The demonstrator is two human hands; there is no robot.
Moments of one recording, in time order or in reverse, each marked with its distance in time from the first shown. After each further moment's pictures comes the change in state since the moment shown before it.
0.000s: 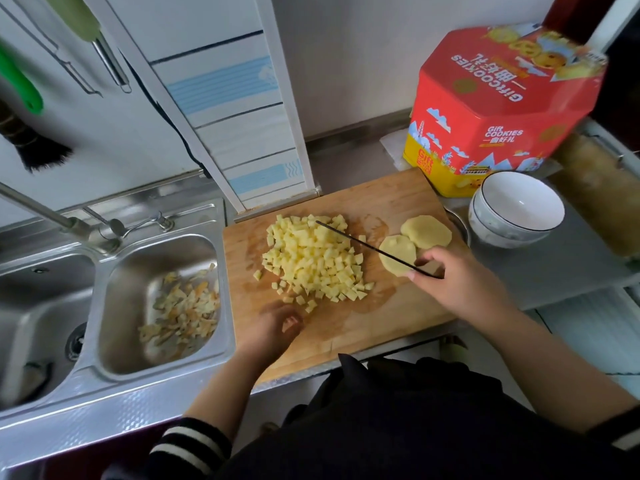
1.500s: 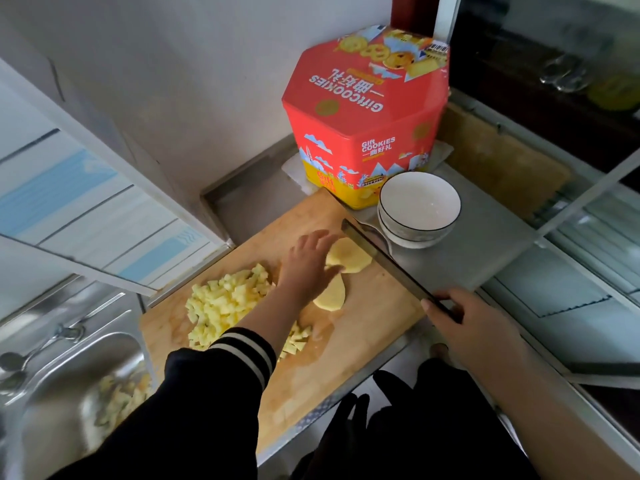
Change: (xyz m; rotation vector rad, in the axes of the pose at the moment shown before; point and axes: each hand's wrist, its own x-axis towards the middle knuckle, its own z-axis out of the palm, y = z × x) left_hand 0.199 0.193 0.027 0.357 -0.035 0.444; right_hand -0.044 0.091 -0.022 0.367 0.144 0.417
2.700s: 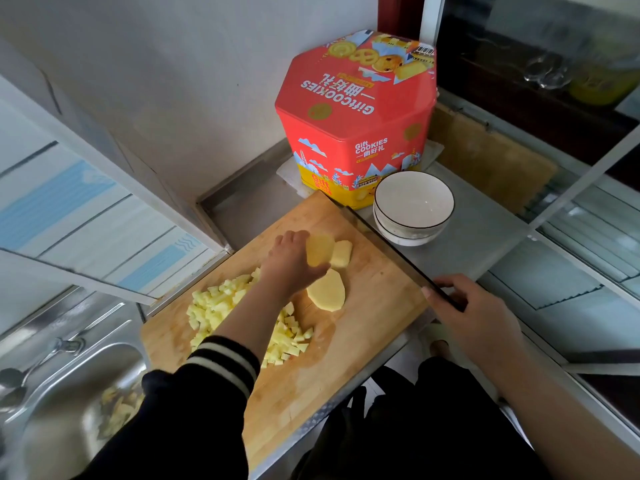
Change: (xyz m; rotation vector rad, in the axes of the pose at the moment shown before) left_hand -0.005 -0.012 -0.036 0.010 -0.048 -0.141; right_hand -0.001 -0.001 0.002 0.079 0.136 -0.044
